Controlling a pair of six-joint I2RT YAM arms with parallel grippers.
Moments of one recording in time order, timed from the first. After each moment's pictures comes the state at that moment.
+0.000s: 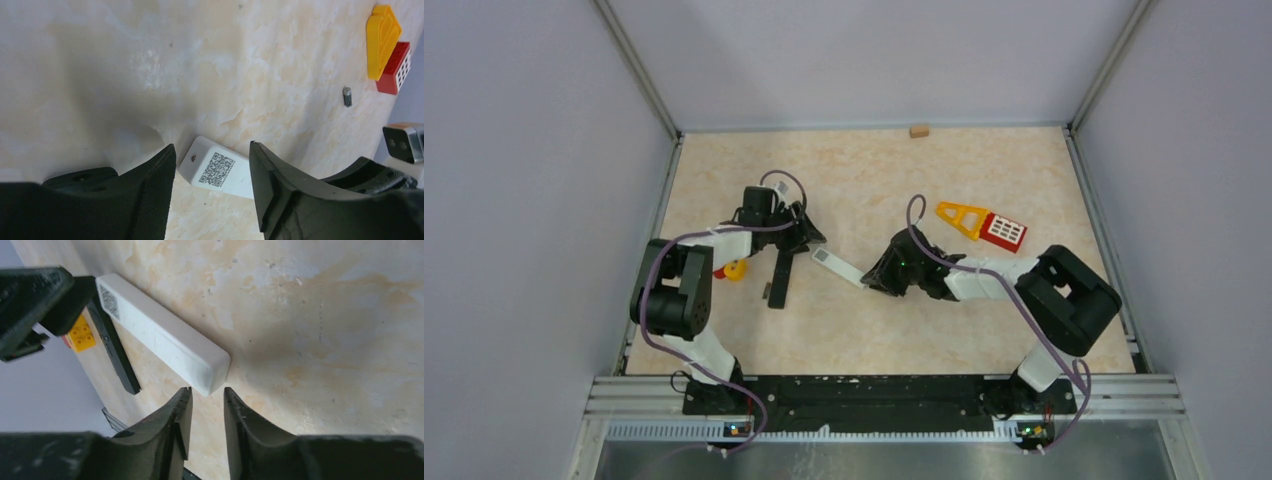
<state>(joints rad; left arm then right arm) -0.18 1.70 0.84 0.02 0.47 -0.62 0.79 1.67 0.76 0.13 -0.06 1.30</state>
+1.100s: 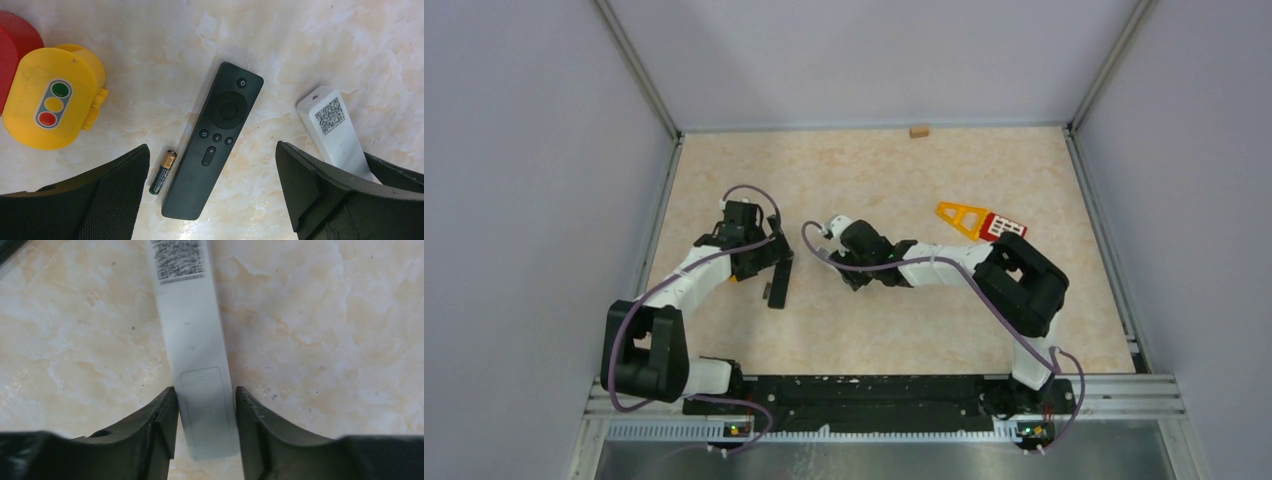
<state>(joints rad) -0.17 1.34 0.78 -0.41 0.00 -0.58 0.93 1.88 1.13 -0.07 0.07 0.06</state>
